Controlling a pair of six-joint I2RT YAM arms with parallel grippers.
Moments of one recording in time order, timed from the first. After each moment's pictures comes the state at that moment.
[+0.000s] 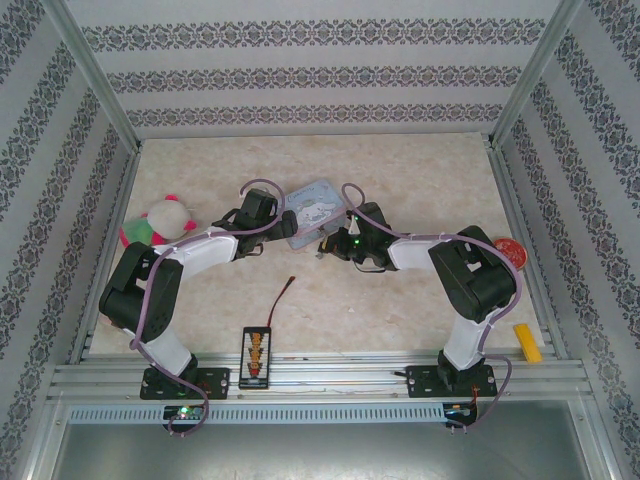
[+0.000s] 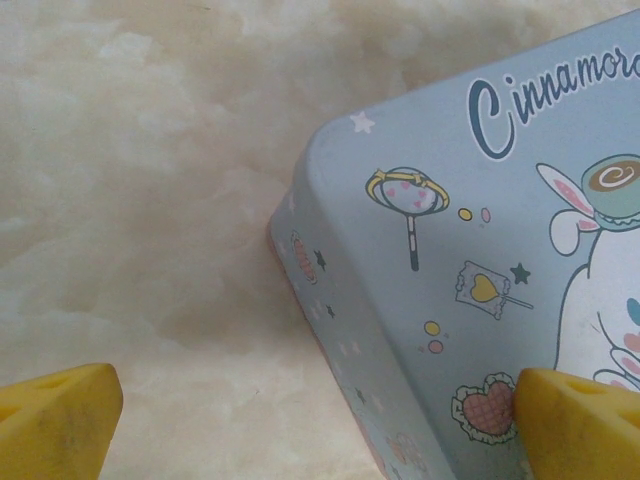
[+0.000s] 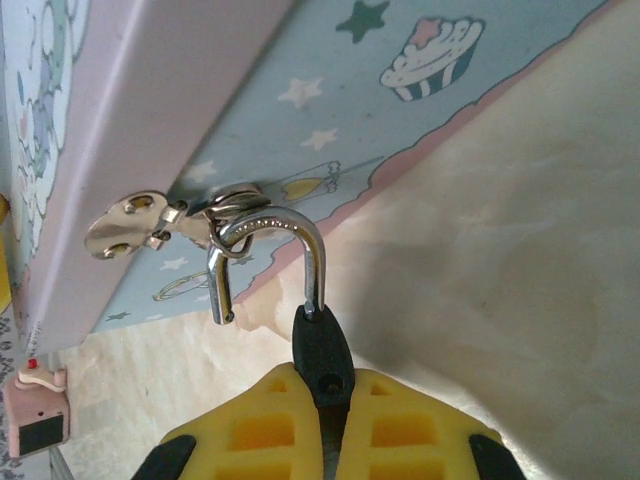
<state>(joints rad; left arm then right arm) -0.43 1.67 0.96 -0.12 -0.12 -0.58 0.50 1.81 0.84 0.21 -0.44 0.89</state>
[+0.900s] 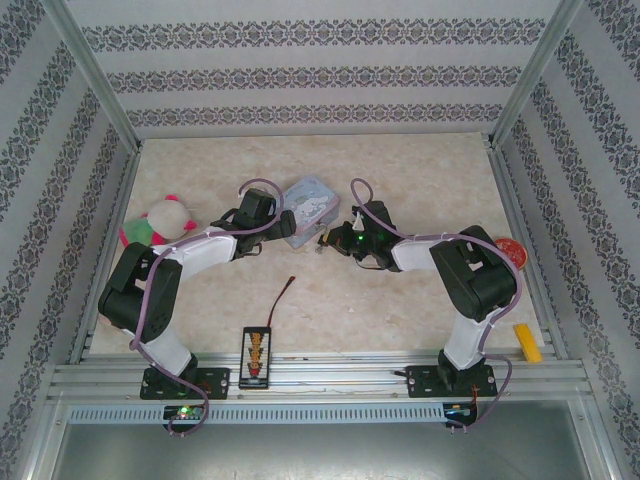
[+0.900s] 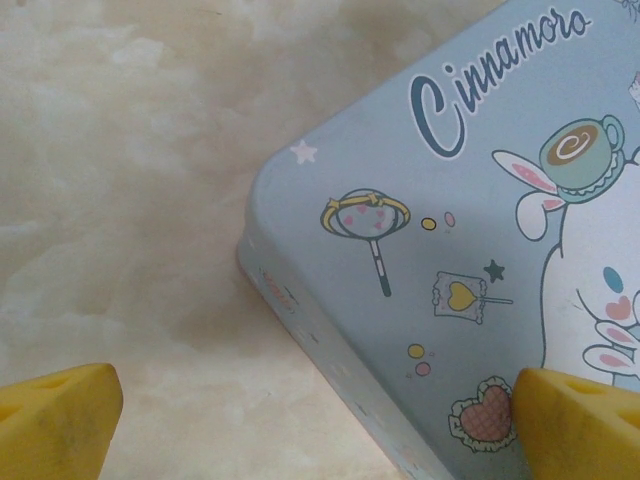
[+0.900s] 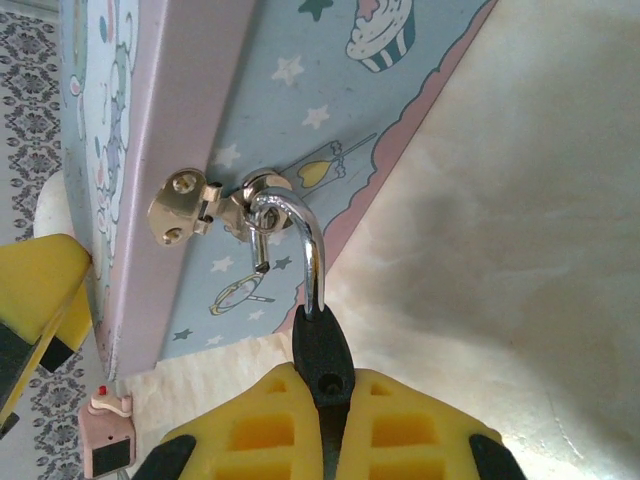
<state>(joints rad) -0.42 1.67 0.96 -0.12 -0.12 -0.58 0.47 1.81 0.81 0.34 -0.47 1.00</state>
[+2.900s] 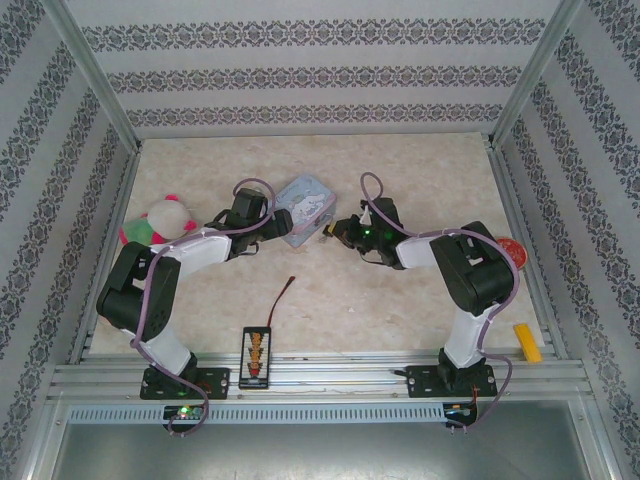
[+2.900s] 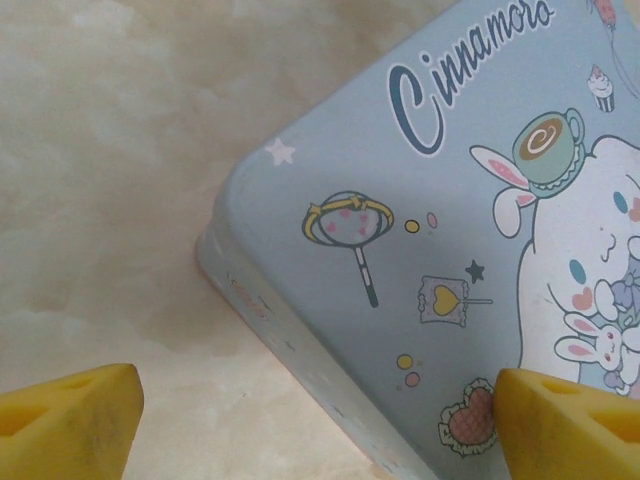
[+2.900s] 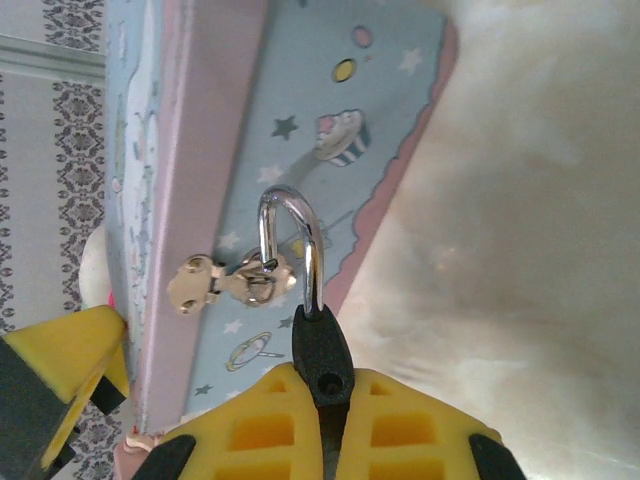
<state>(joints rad) -0.37 1.67 0.92 -0.05 0.02 -0.63 0.40 1.85 0.79 0.47 -0.49 1.05</state>
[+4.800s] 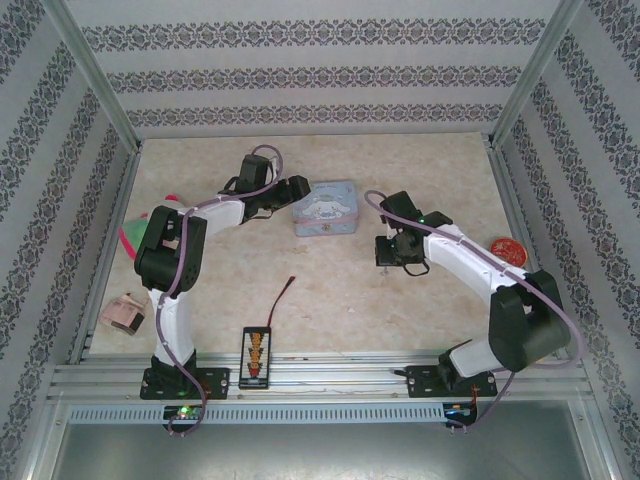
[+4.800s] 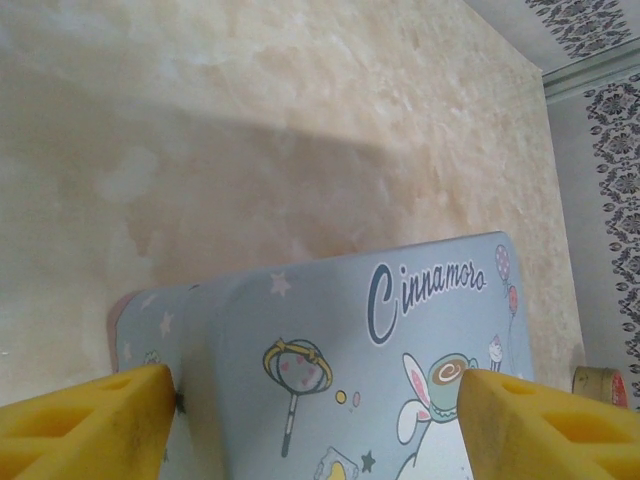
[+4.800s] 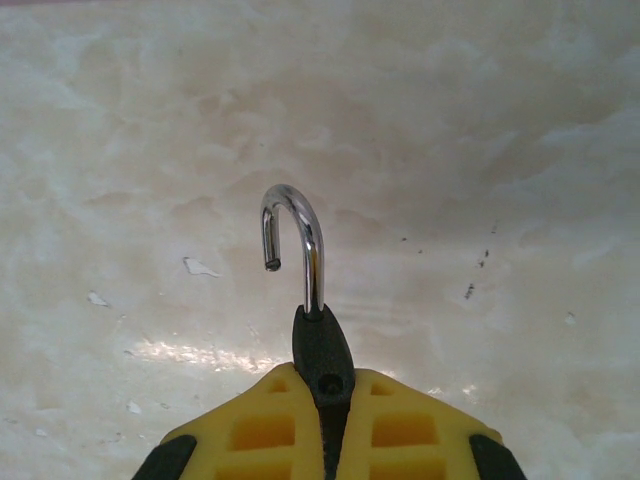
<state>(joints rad) -0.29 2.03 1.32 0.06 0.44 -0.69 0.41 1.46 0.99 -0.78 -0.03 0.38</state>
